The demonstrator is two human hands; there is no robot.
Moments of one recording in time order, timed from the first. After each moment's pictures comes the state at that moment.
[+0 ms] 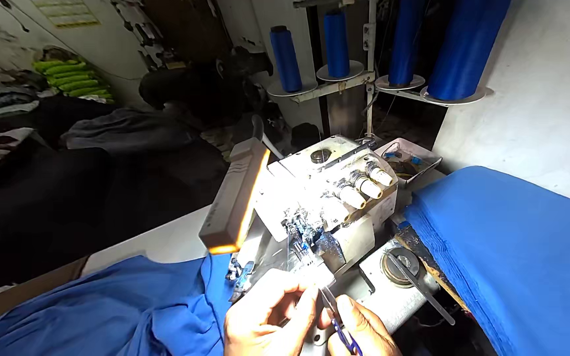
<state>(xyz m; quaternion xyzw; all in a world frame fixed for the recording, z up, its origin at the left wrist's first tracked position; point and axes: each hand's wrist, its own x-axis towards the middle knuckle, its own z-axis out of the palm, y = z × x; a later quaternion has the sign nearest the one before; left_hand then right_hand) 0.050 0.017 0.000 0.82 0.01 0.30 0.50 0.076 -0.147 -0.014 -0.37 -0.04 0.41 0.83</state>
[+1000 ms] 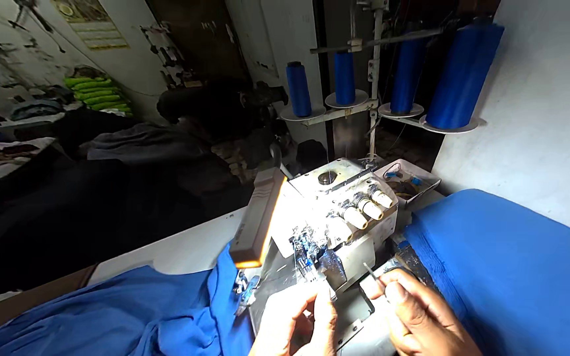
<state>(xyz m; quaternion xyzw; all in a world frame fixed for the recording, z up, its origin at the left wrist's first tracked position) 0.072 -0.041 0.001 0.72 0.08 0.53 0.45 0.134 -0.205 0.031 -0.58 -0.23 0.25 0.74</state>
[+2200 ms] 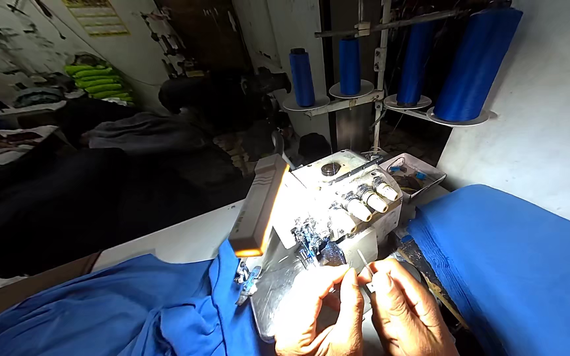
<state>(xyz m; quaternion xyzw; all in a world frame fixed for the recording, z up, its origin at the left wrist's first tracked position) 0.091 -0.063 0.002 0.67 0.05 0.54 0.51 0.124 -0.173 0.015 -0.60 -0.25 0.11 0.75</state>
